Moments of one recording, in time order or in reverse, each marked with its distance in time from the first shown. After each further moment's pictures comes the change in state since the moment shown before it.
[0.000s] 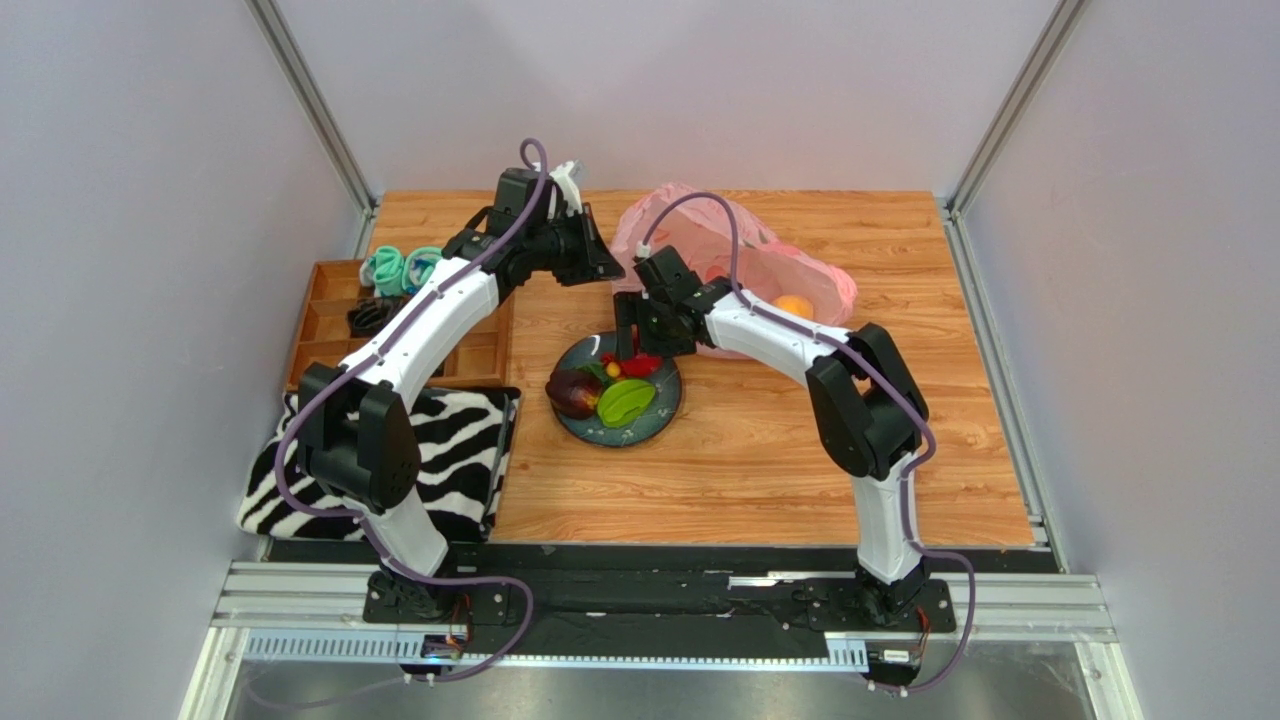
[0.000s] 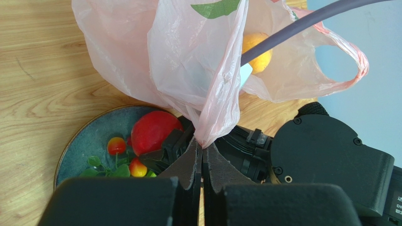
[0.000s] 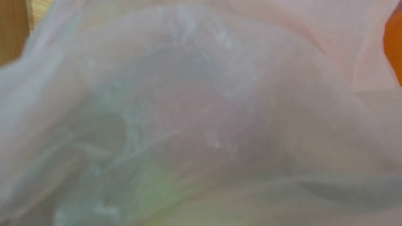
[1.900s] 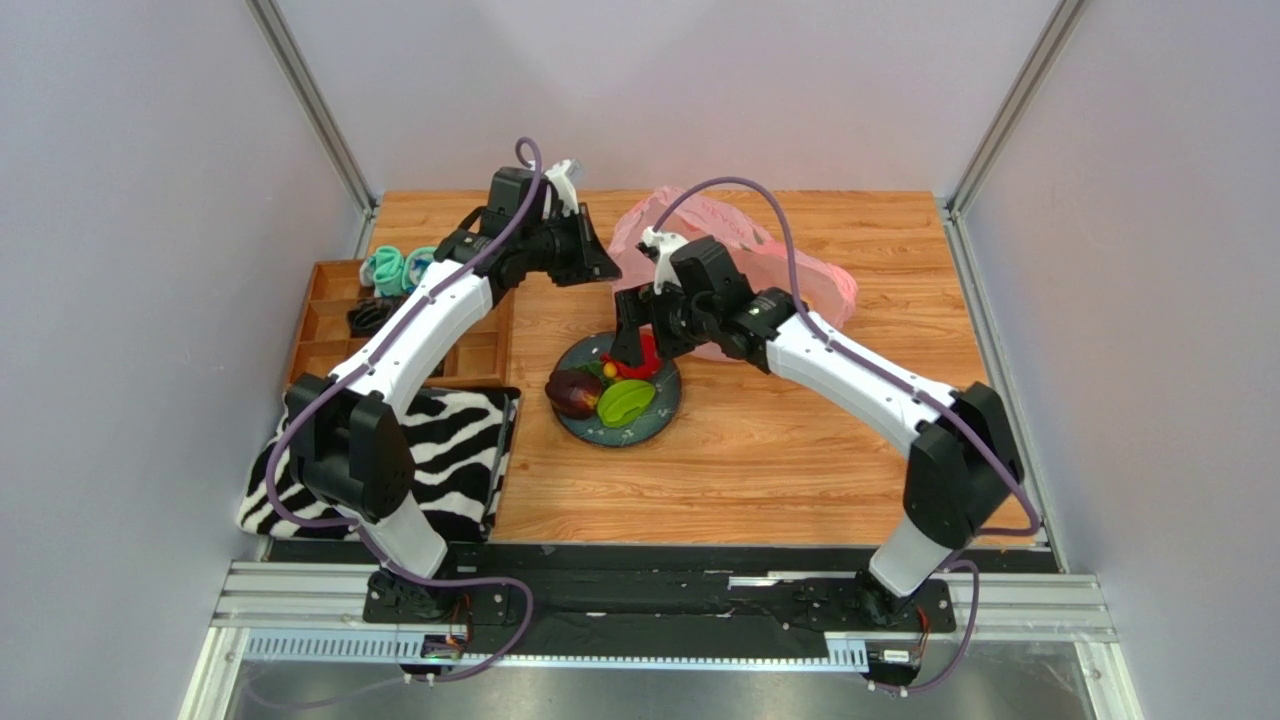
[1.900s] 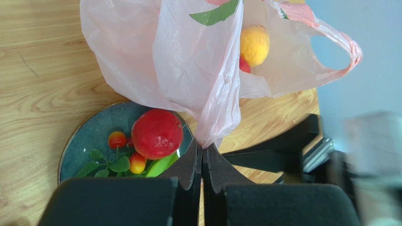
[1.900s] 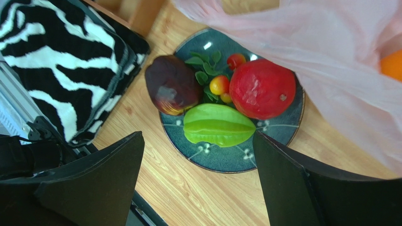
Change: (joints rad) left arm 0.000 -0.039 -0.007 -0.031 0.001 0.019; right arm 0.038 -0.428 -0.206 0.080 -0.147 -0.165
